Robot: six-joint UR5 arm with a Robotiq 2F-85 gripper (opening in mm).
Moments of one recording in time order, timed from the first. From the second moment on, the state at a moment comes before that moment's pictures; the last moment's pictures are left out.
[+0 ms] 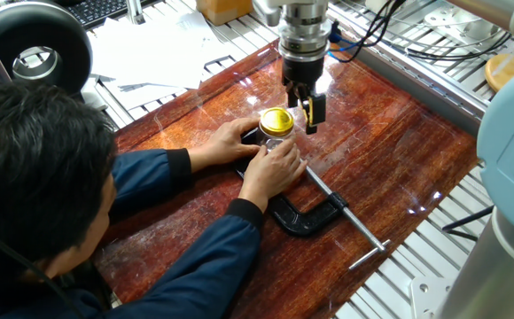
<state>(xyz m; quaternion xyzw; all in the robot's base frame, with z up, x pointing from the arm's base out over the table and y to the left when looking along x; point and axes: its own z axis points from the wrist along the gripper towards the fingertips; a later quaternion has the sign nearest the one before) 0.507 -0.043 0.081 0.56 -0.82 -0.06 0.06</state>
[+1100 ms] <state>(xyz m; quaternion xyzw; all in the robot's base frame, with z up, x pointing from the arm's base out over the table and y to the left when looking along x) 0.531 -0.017 0.079 0.56 -0.83 -0.04 0.04</state>
